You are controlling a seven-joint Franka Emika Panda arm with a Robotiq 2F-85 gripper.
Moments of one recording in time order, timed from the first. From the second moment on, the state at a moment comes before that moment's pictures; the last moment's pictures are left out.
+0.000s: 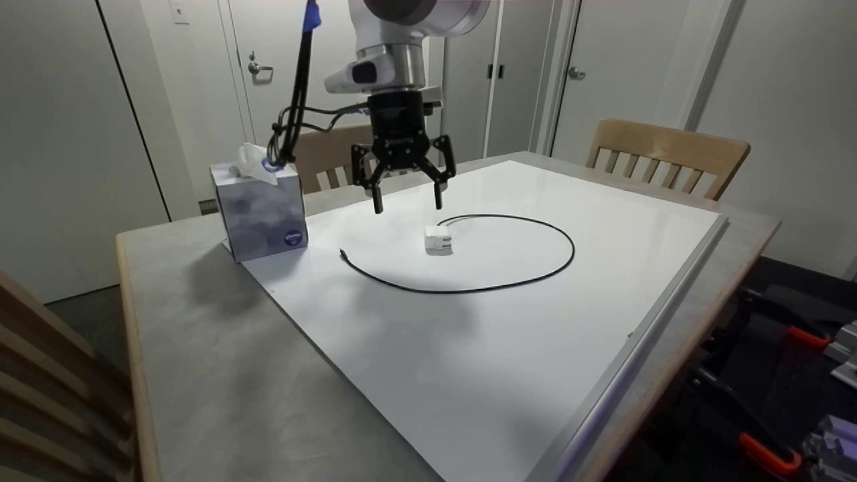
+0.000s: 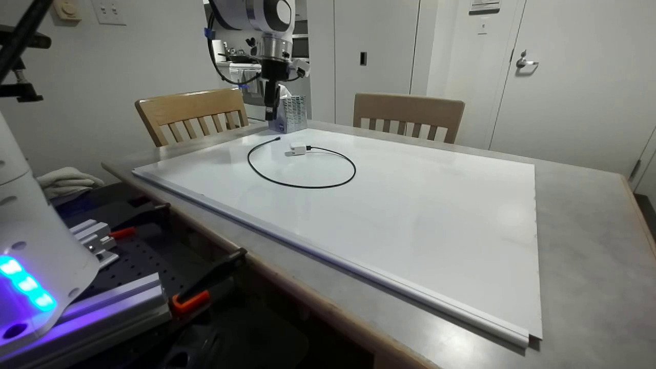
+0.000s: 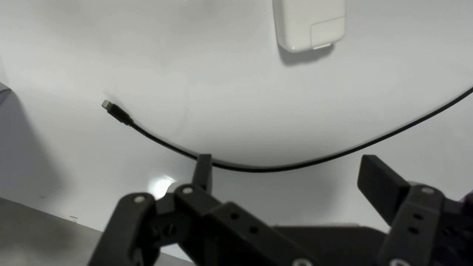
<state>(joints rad) 0.12 0.63 0.24 -1.68 -0.08 2.10 -1.95</state>
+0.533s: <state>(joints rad) 0.13 0.63 0.24 -1.71 -0.21 2.22 -1.99</state>
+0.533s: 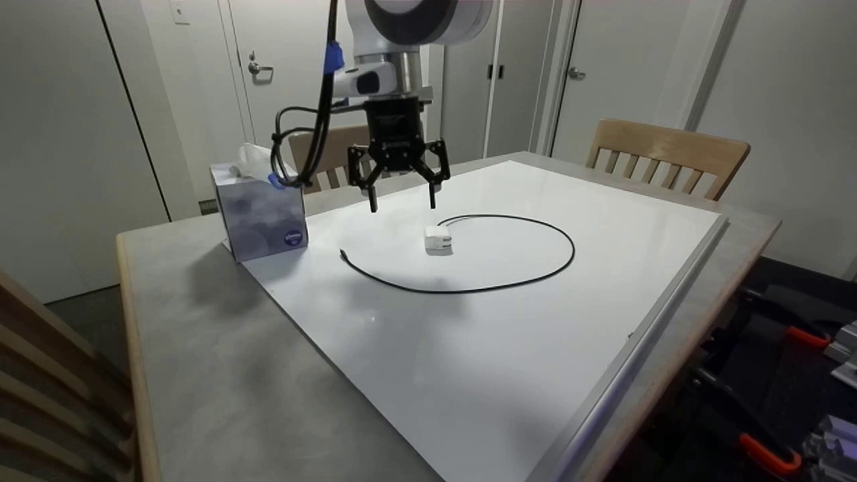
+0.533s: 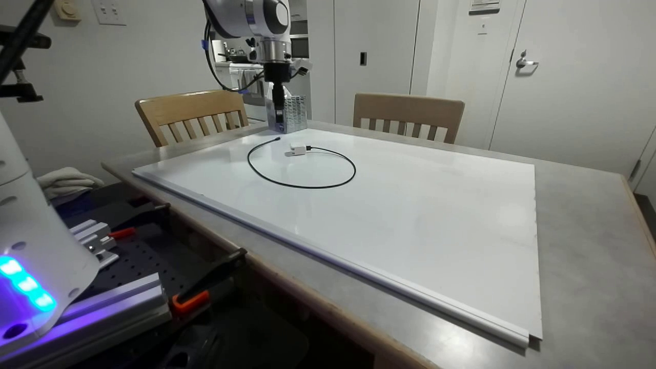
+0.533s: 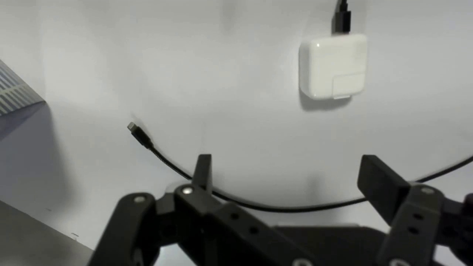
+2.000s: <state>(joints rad) 0.14 0.53 0.13 -2.03 -0.40 2.62 -1.83</state>
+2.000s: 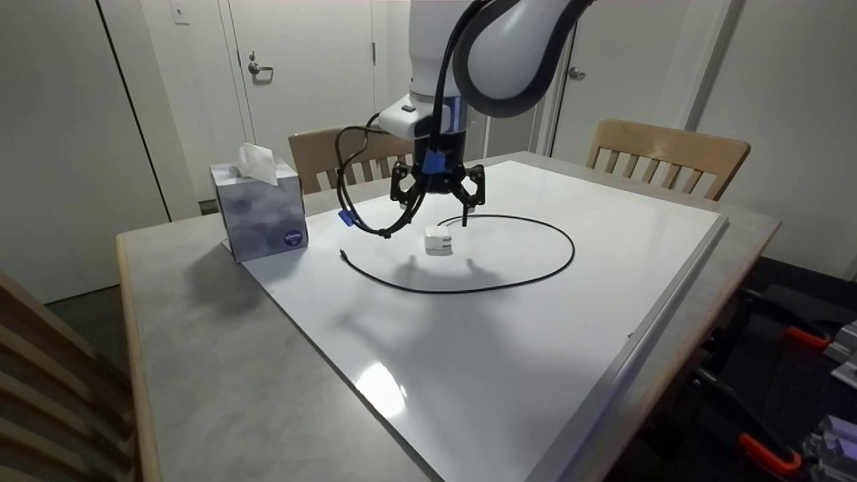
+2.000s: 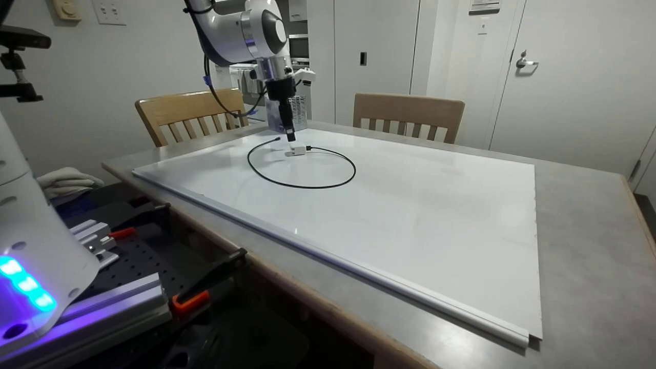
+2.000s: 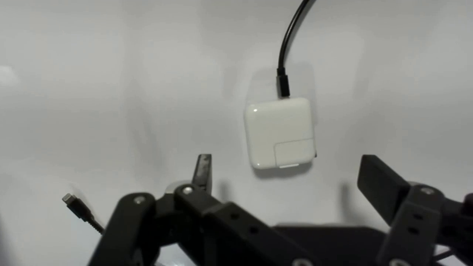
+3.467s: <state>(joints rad) 0.08 0.53 0.19 -2.06 -0.39 2.66 -1.90</state>
